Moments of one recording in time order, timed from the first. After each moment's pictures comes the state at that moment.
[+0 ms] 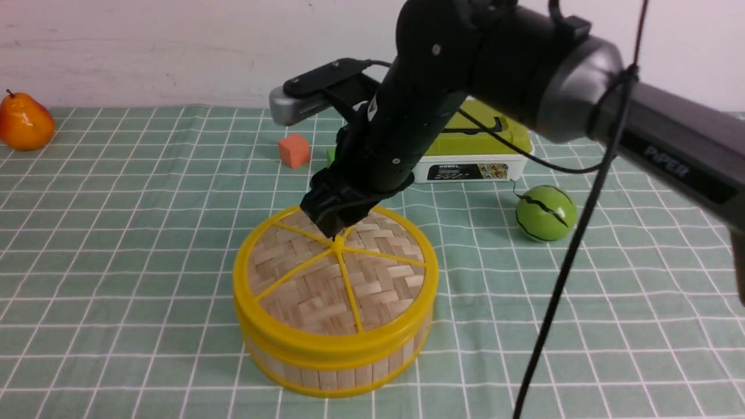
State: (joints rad) right arm 0.66 2.11 -2.06 0.21 1.09 -0.16; left arm -0.05 -0.01 0.03 0.04 0.39 -0.23
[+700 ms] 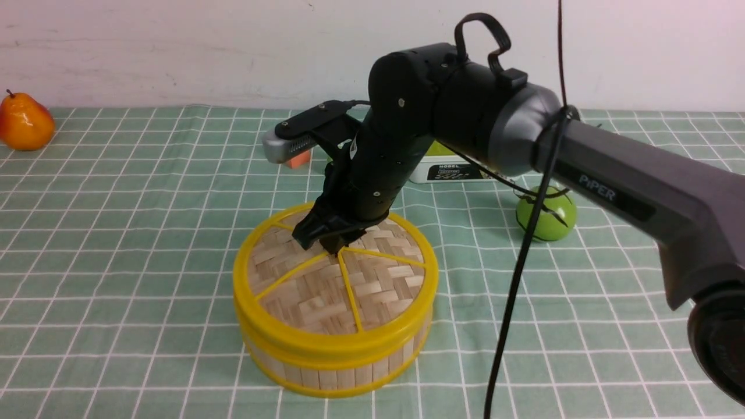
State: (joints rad) right arm 0.66 2.20 -2.07 0.20 1.04 -0.16; left arm -0.05 -0.01 0.03 0.04 0.39 -0.23
